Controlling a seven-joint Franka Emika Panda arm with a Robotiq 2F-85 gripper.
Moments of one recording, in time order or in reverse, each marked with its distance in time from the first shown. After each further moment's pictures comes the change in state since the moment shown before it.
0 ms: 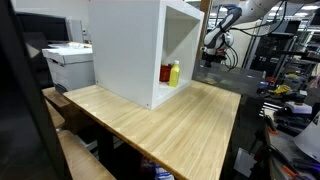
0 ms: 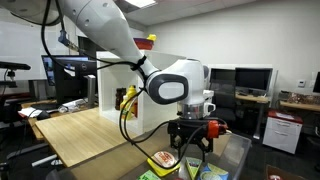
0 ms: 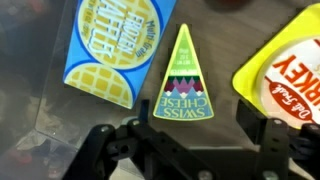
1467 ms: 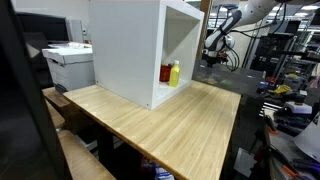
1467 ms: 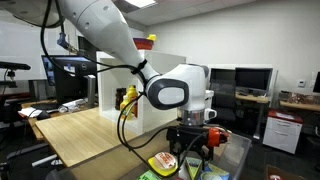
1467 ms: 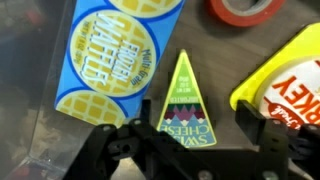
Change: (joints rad) arm -0.001 0.018 -0.022 -0.009 0.000 0.000 0.000
